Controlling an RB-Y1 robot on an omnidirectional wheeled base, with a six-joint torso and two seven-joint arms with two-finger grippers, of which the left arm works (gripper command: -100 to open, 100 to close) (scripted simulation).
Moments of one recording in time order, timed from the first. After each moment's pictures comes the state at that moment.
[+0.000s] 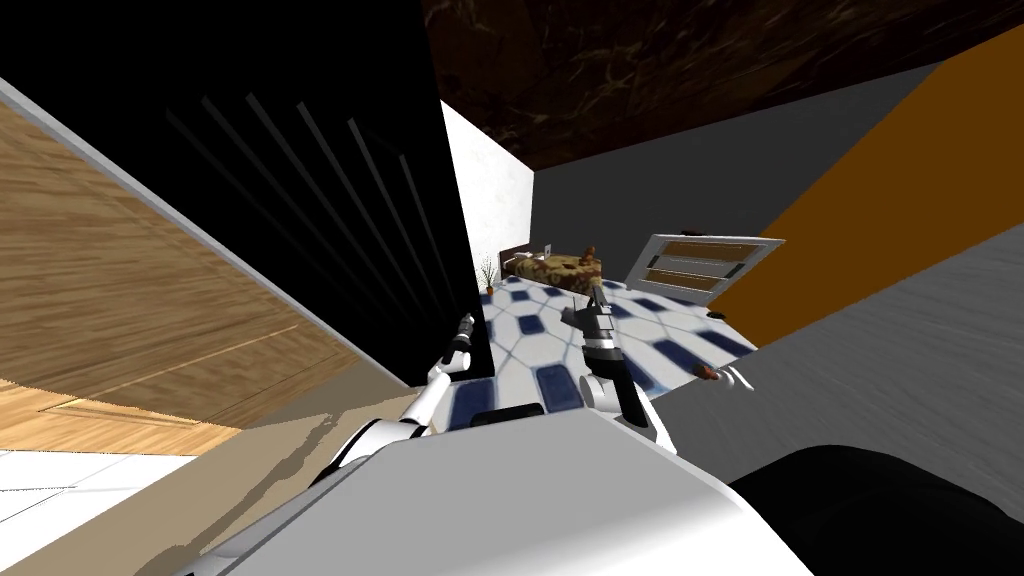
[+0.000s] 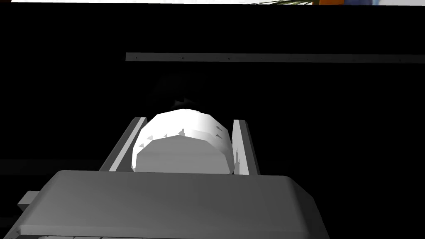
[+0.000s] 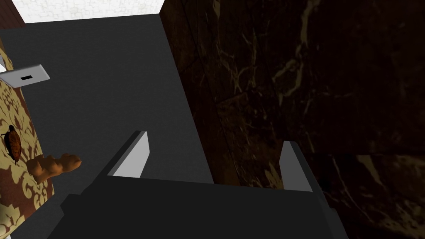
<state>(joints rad) -0.39 0.11 -0.11 -0.77 0.37 -0.43 -0.18</state>
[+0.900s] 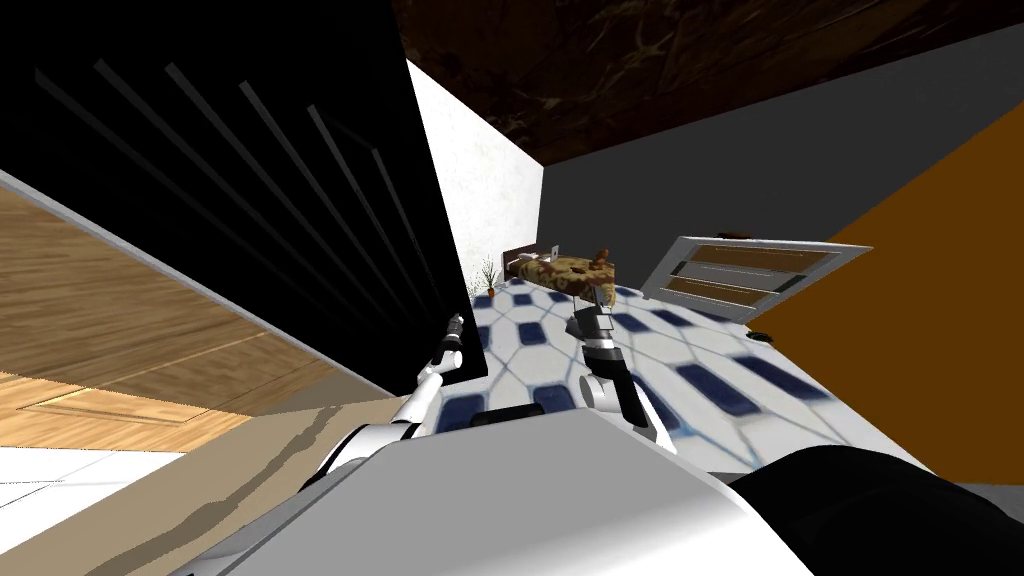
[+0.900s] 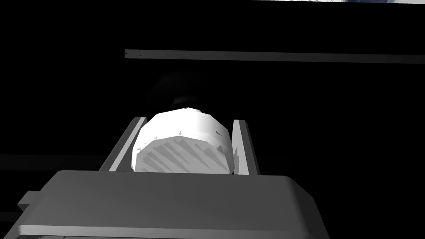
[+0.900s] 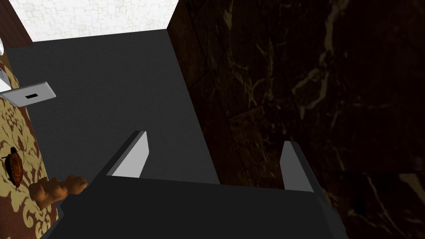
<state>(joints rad) -0.38 0.15 0.00 -0.78 0.39 -0.43 -0.20</state>
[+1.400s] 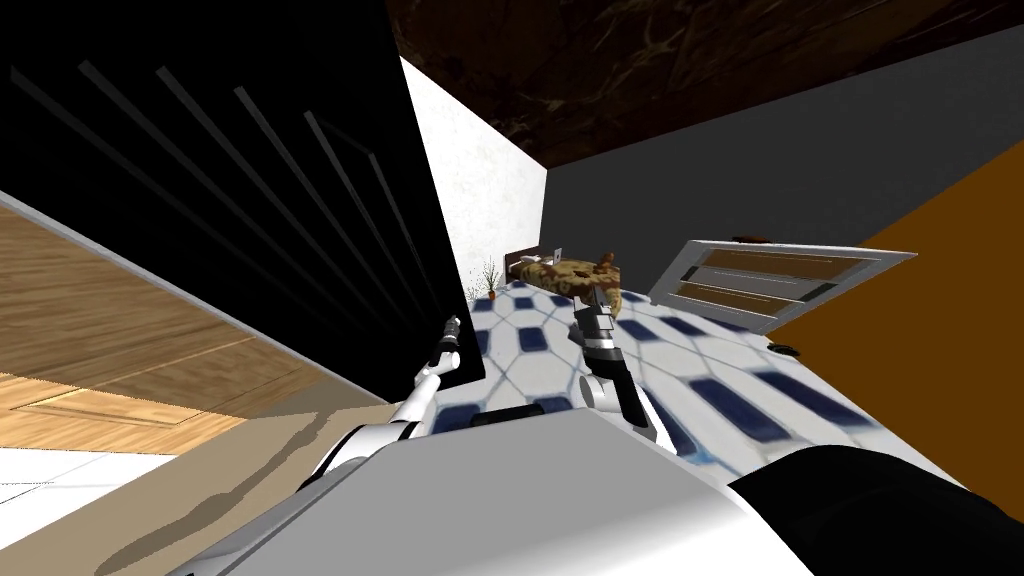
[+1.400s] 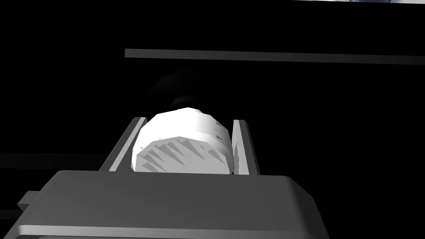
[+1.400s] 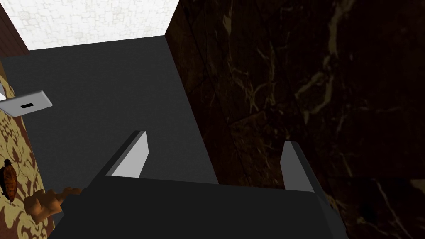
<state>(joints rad) -0.39 0.16 0.03 -0.75 0.40 -0.44 -0.20</state>
